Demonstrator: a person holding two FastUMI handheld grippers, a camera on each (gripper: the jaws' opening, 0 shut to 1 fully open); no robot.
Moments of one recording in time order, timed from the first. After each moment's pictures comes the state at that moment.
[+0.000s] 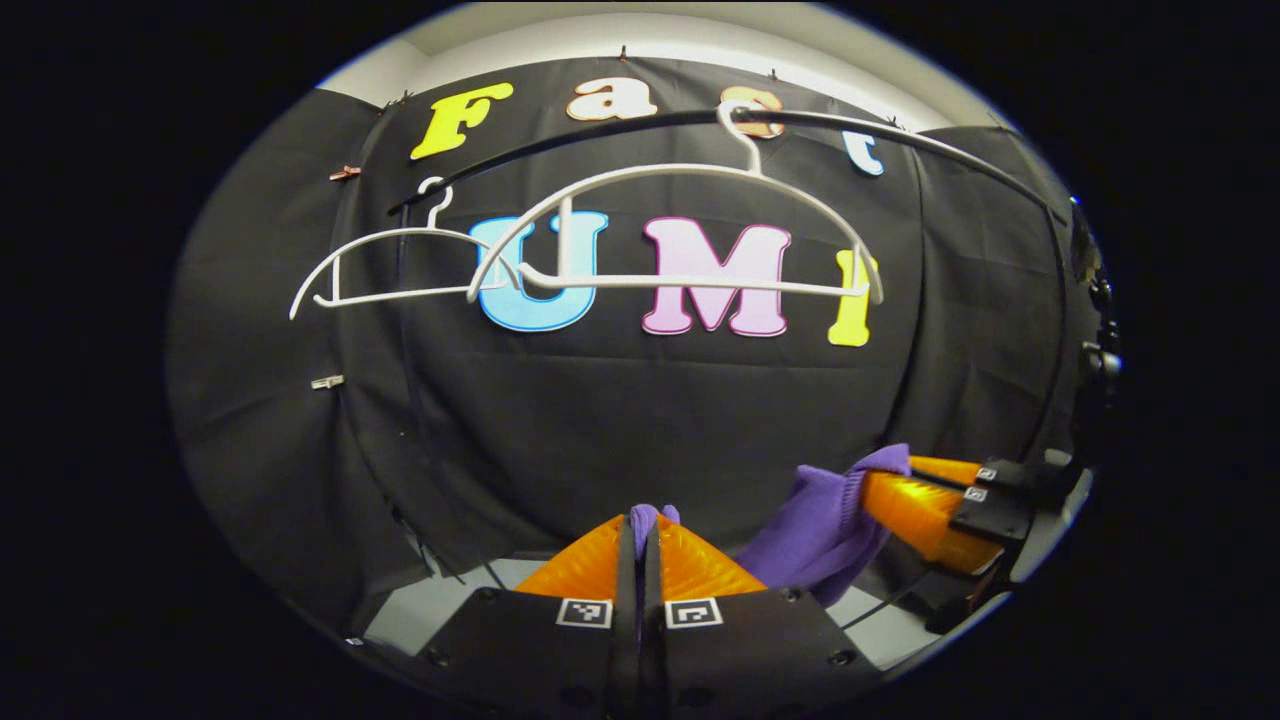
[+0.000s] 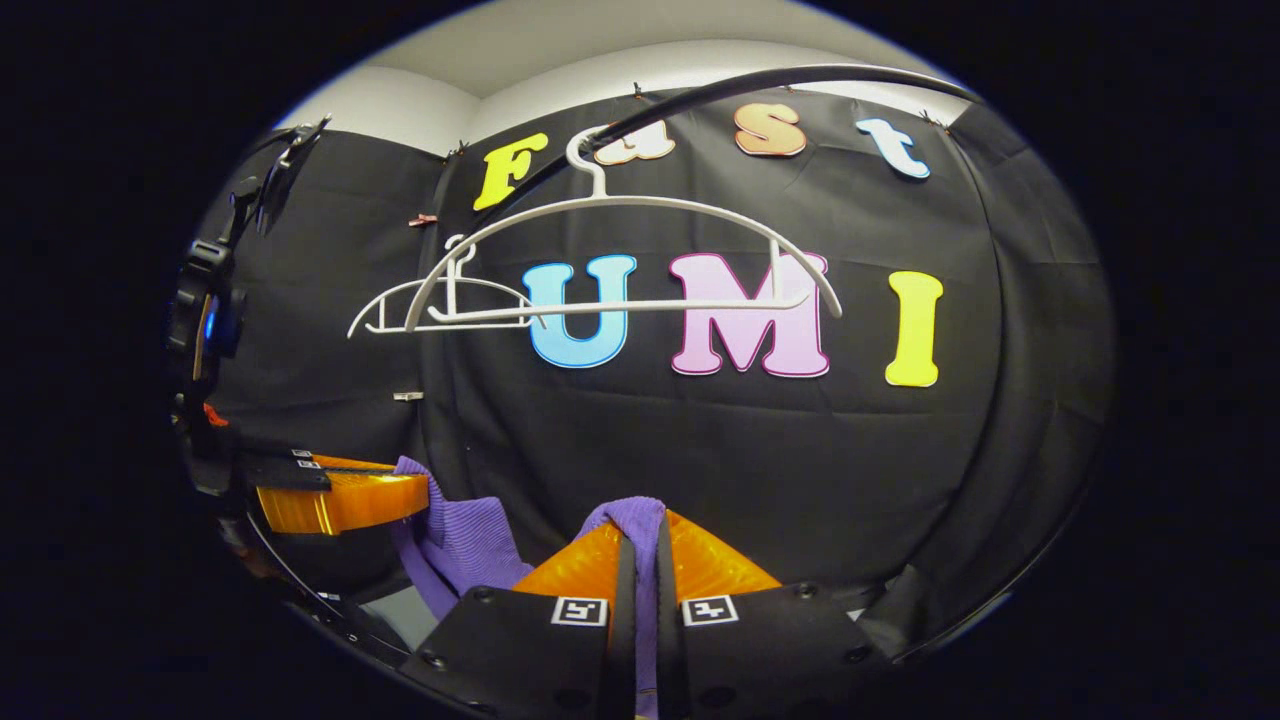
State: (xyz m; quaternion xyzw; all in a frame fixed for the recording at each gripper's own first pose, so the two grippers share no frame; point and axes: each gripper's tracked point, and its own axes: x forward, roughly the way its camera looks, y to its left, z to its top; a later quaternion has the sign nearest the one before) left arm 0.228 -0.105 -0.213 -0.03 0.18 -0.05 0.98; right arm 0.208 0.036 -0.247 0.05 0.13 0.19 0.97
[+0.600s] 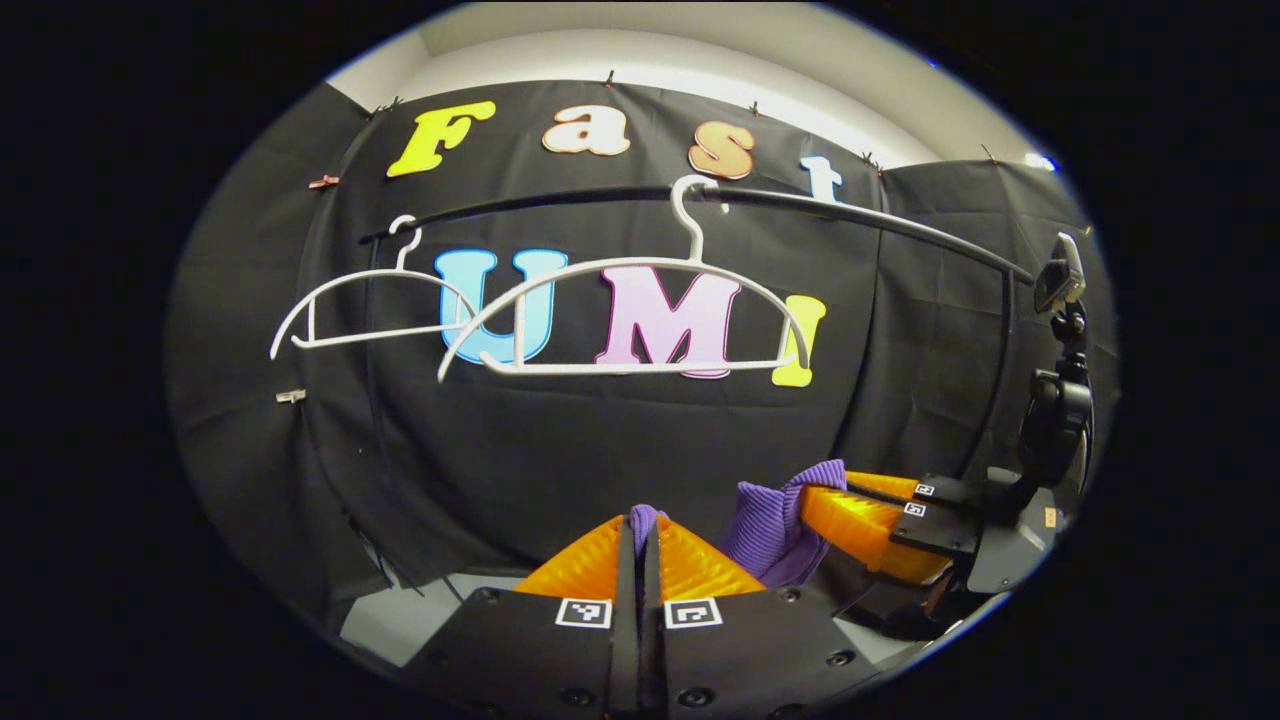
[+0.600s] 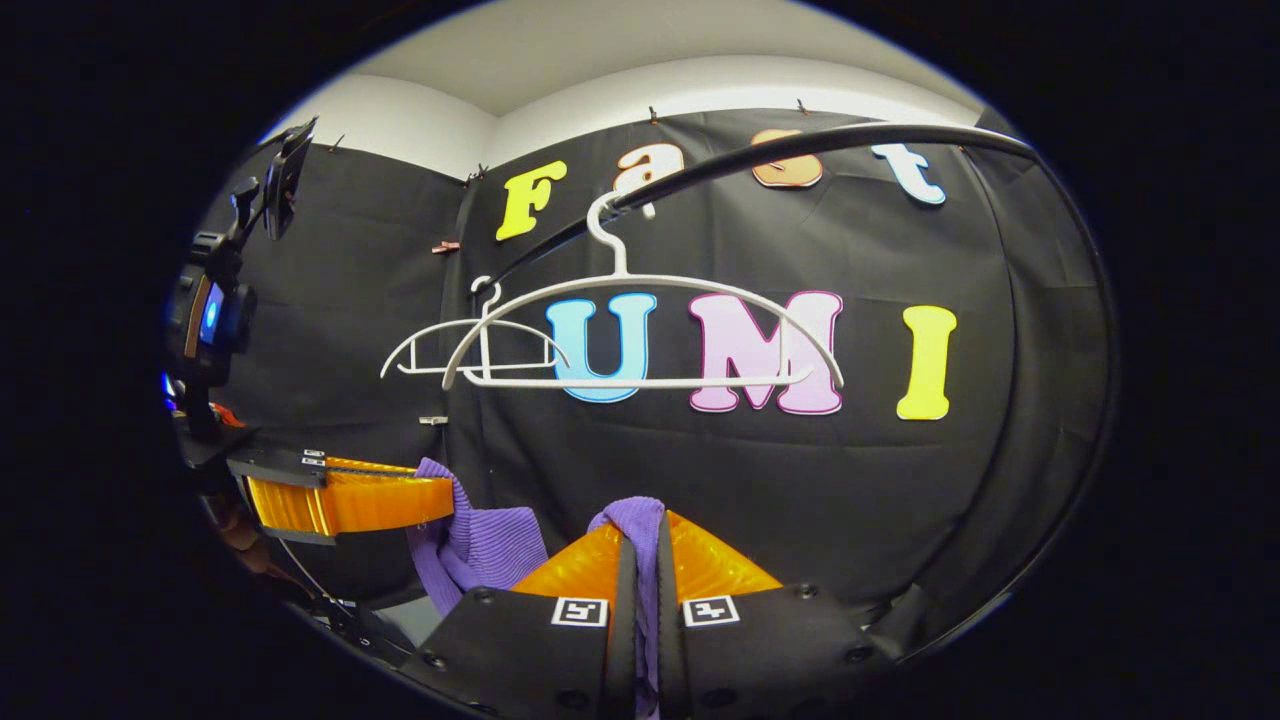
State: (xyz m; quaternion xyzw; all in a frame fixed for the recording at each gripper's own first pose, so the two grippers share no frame) left arm 0.213 -0.122 -0.155 -0.05 0.14 -0.11 0.98; right arm 0.205 0.030 -0.190 0.06 0.09 0.22 0.97
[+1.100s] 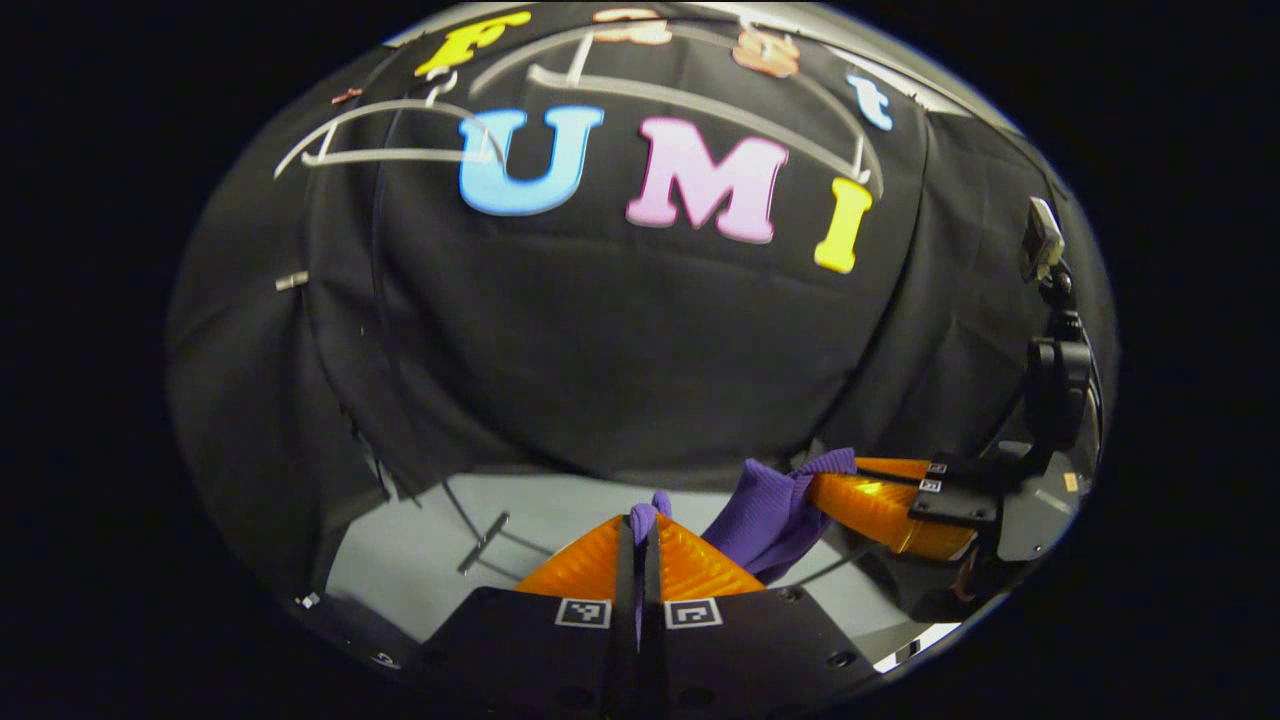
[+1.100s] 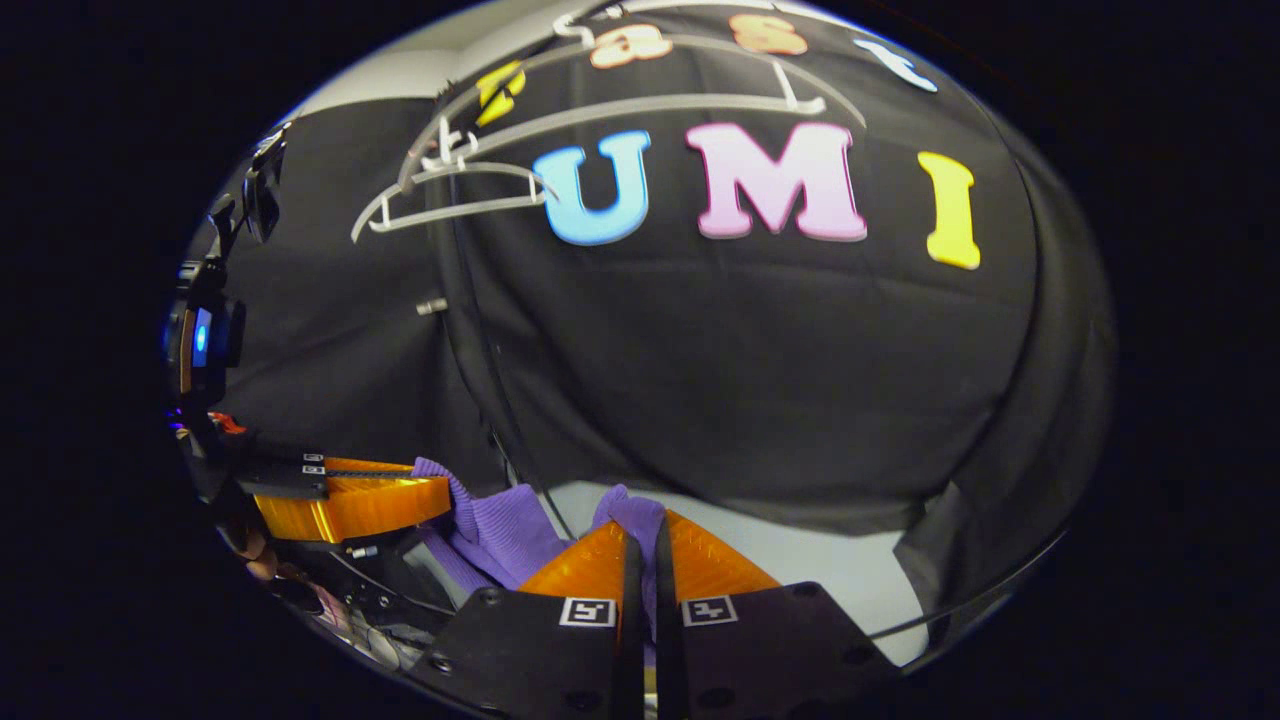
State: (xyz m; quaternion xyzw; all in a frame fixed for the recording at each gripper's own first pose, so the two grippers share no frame) left arm 0.189 -0.110 -0.393 -0.05 0.36 -0.08 0.93; right arm 0.157 0.043 -0.432 0.04 0.34 0.23 0.91
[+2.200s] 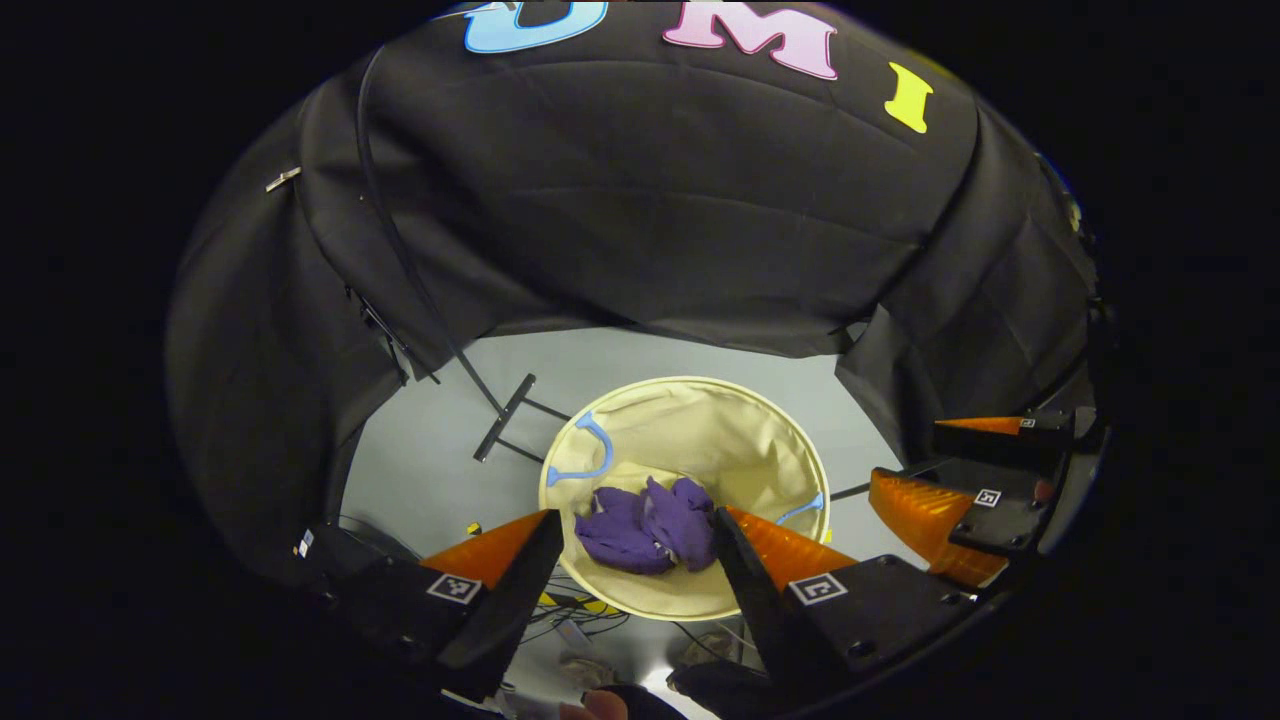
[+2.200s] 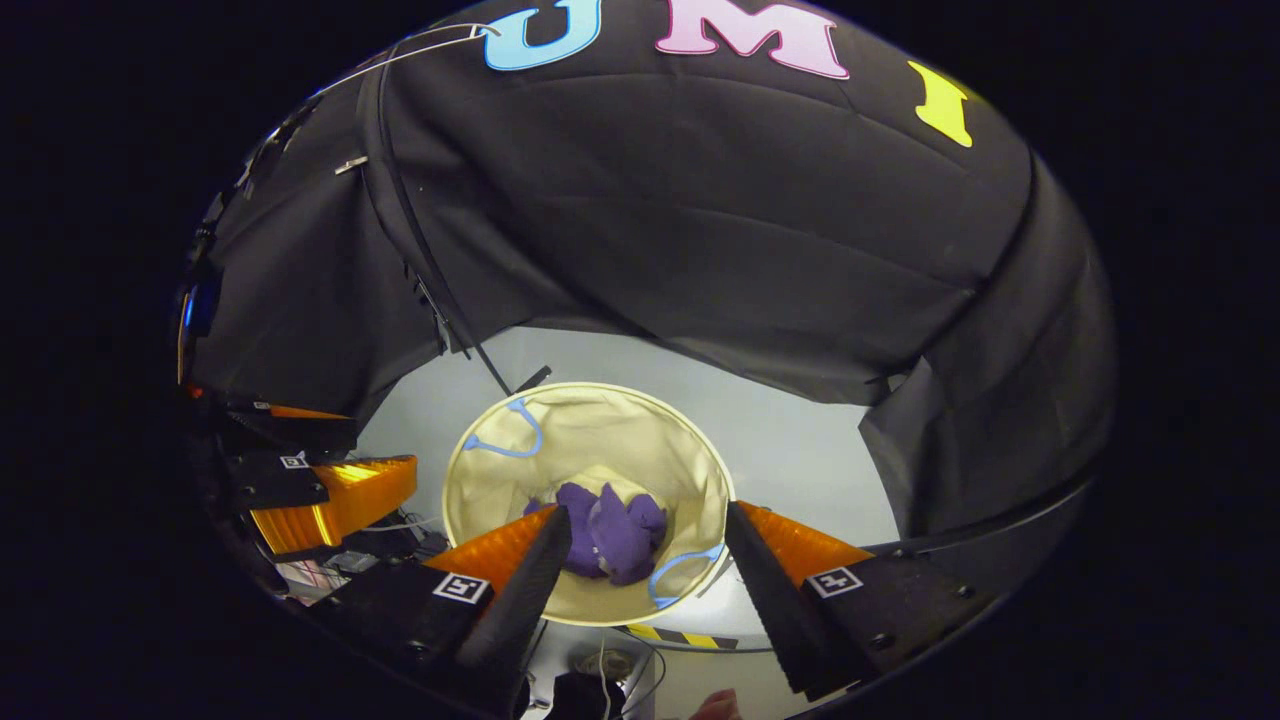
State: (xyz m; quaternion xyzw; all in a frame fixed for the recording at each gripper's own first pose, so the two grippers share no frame) left arm 0.171 -0.102 -0.558 -0.03 0.51 -0.04 0.86; right arm 0.114 0.008 -0.588 -0.03 0.50 0.16 0.85
